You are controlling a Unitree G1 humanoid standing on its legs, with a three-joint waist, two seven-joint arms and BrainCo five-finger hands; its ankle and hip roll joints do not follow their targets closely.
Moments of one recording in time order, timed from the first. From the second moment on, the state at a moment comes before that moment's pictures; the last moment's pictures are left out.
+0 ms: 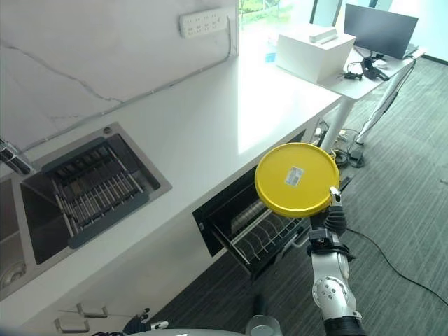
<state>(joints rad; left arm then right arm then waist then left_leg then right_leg) 0.15 0.23 -0.32 1.05 -0.06 -0.12 0.10 0.05 -0.34 -0.01 0.05 1.23 -0.22 -0.15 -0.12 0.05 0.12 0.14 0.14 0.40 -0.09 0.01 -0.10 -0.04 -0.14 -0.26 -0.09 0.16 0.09</state>
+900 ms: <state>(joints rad) 0.05 0.22 -0.37 0.99 -0.14 -0.13 0.09 -0.29 -0.42 0.01 0.32 1.04 -0.19 -0.28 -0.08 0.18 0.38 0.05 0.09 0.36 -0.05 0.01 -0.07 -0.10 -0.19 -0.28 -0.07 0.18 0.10</state>
